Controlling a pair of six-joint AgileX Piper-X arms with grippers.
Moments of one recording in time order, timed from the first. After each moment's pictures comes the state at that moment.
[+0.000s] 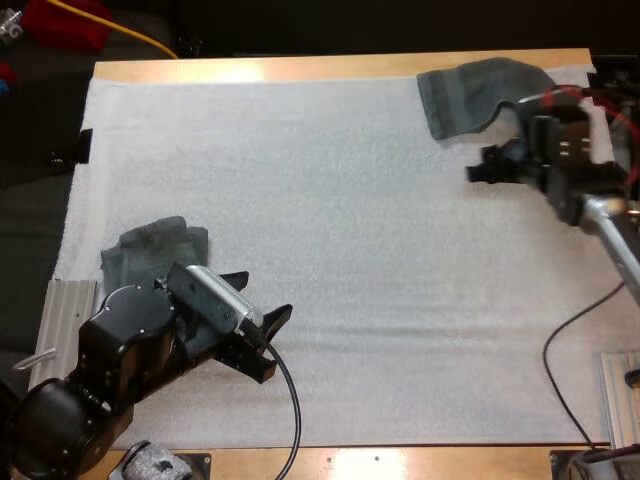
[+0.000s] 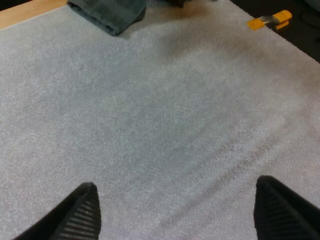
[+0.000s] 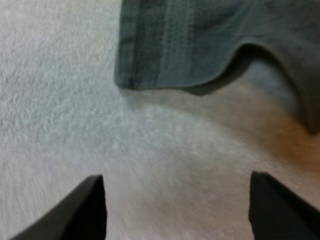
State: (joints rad) left arm -0.54 0.66 -0.97 0.98 0.21 -1.83; right arm 0.20 1.63 -1.15 0.43 0.03 -1.92
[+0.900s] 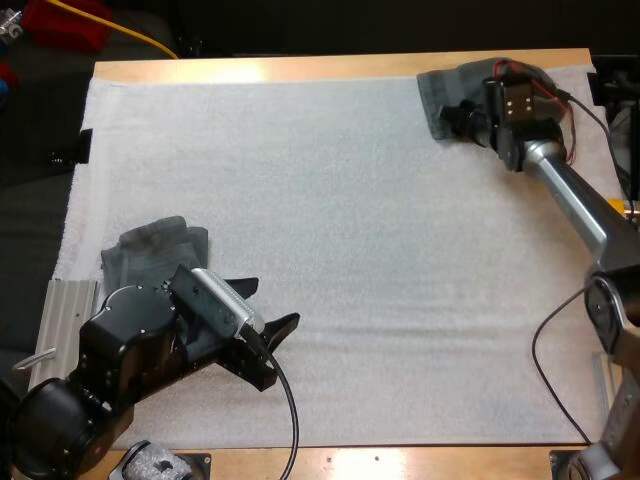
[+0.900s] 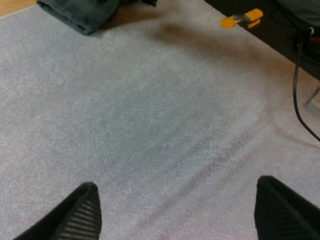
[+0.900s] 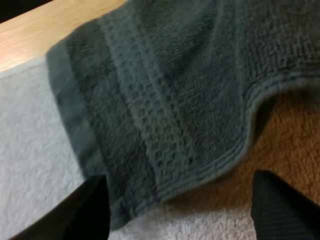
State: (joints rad) left arm -0.54 0.66 -0.97 0.98 0.28 -1.83; right arm 0.21 2.07 -1.52 0.37 0.11 -1.38
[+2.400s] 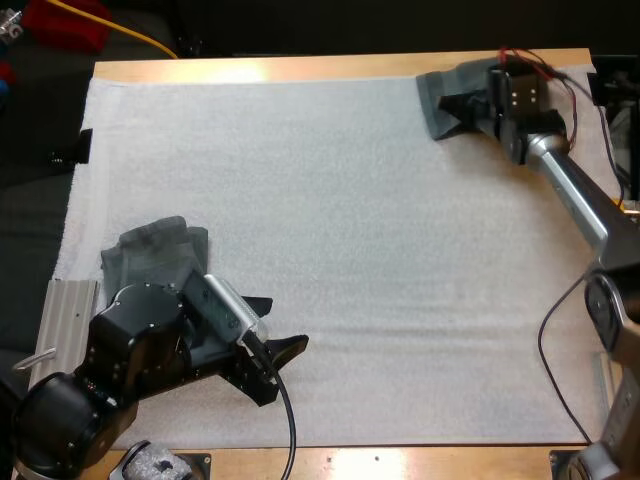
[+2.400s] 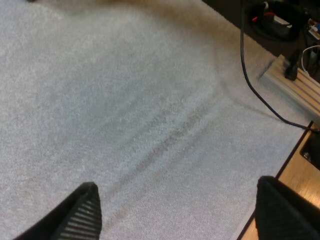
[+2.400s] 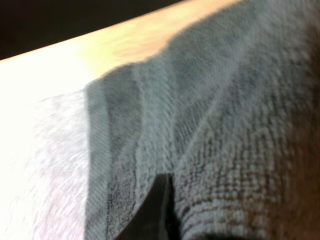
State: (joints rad) left arm -0.54 0.67 -0.97 1.04 0.42 -1.83; right arm 0.22 2.04 -1.56 0.37 0.04 -1.58
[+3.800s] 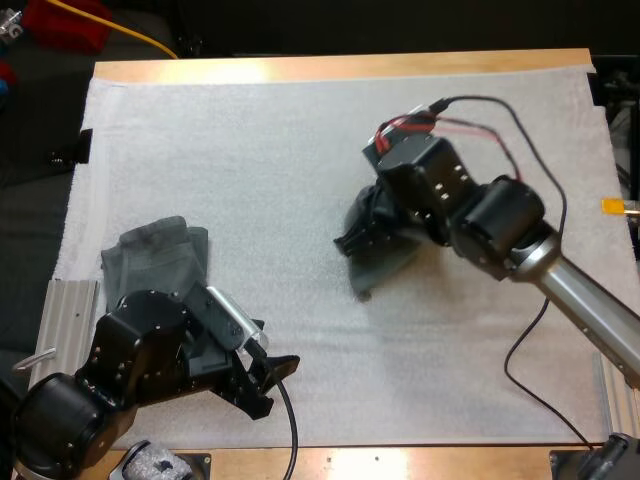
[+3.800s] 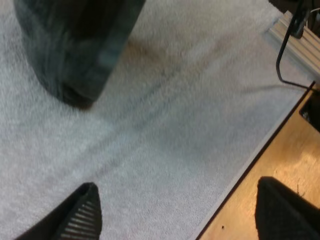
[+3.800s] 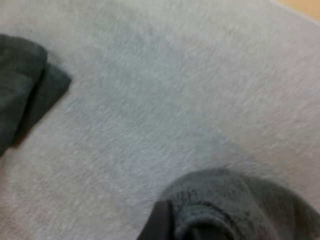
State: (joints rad) left arm -0.54 0.67 -0.97 1.19 0.42 -1.82; right arm 0.79 1.49 -1.53 1.00 0.07 -1.76
